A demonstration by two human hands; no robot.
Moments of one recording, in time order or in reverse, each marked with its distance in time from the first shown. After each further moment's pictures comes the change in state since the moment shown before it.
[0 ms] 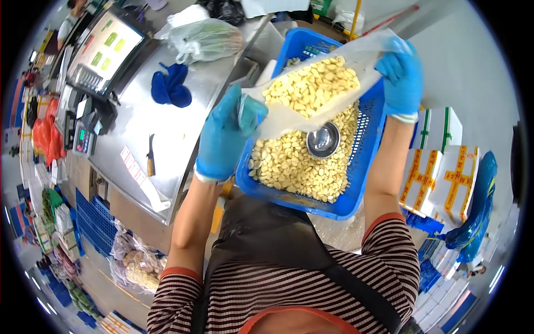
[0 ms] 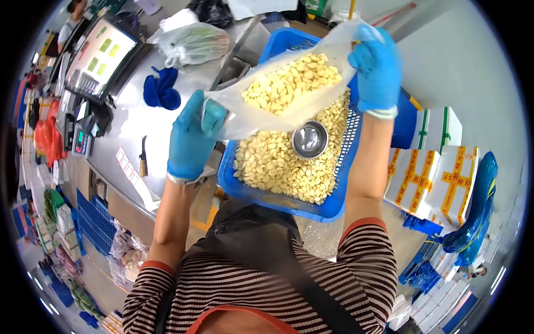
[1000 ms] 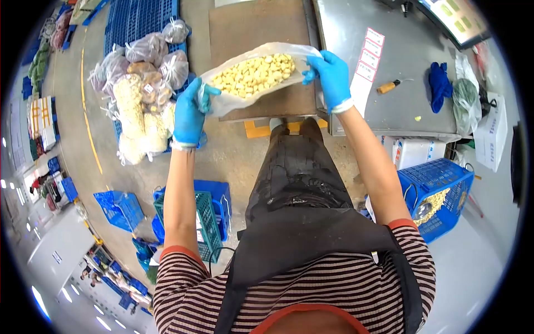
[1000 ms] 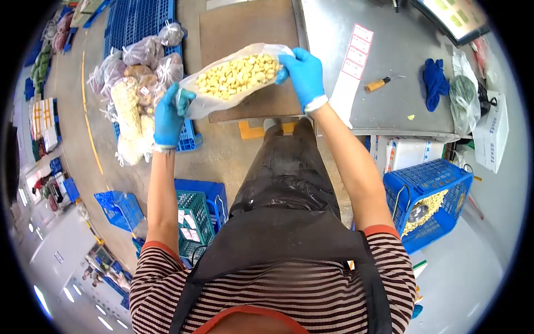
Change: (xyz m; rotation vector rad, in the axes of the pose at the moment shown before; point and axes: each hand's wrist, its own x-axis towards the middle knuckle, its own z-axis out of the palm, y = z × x) left_hand -0.700 0.161 -0.446 -0.148 1.390 0.099; right_hand -0.577 0.350 0.629 -0.266 -1.077 0.787
